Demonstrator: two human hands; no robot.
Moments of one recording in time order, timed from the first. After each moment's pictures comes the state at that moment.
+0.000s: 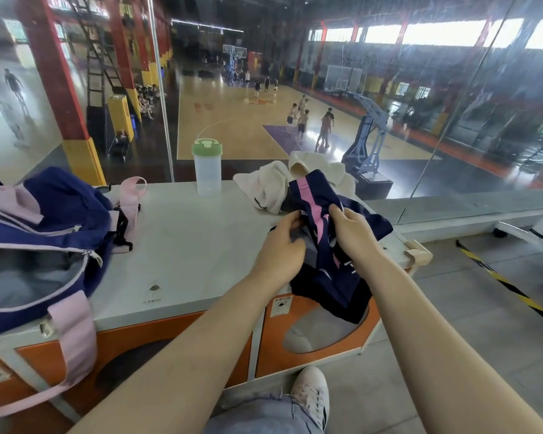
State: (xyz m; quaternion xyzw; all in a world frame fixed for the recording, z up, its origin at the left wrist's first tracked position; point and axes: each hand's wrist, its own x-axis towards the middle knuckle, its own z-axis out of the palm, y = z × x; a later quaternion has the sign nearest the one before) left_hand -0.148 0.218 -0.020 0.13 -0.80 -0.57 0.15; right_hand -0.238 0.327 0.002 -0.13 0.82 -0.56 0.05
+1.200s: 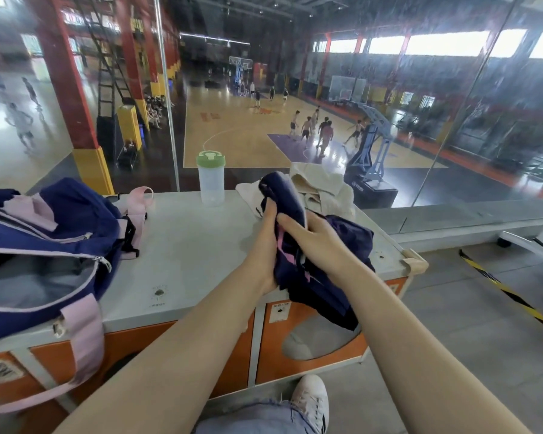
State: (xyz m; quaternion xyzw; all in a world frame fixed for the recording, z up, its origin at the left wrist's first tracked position) left_hand -0.142 0.219 0.008 0.14 -0.38 -0.91 0.08; right_hand -0.181 0.303 0.031 -0.26 0.79 -0.54 0.10
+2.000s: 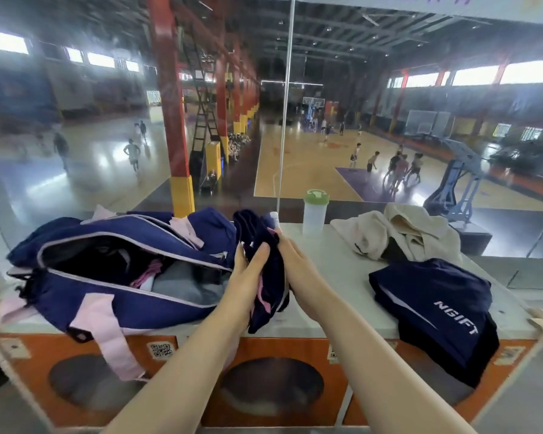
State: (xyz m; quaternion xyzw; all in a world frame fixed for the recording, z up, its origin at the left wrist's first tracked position) left_hand 0.022 0.069 0.005 0.21 -0.47 -0.79 0.33; right_hand -0.045 0.140 0.037 -0.33 0.62 -0.64 0.31
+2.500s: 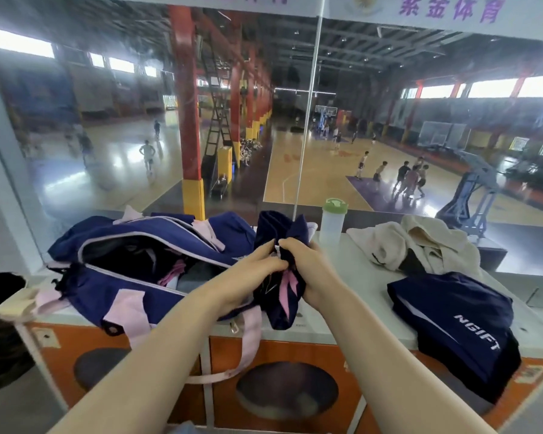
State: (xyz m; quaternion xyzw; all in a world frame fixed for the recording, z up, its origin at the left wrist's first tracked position) left_hand 0.073 0.039 0.053 0.16 -0.72 -0.66 0.13; right_hand -0.036 0.110 0.051 -0.20 0.57 -0.71 0.35
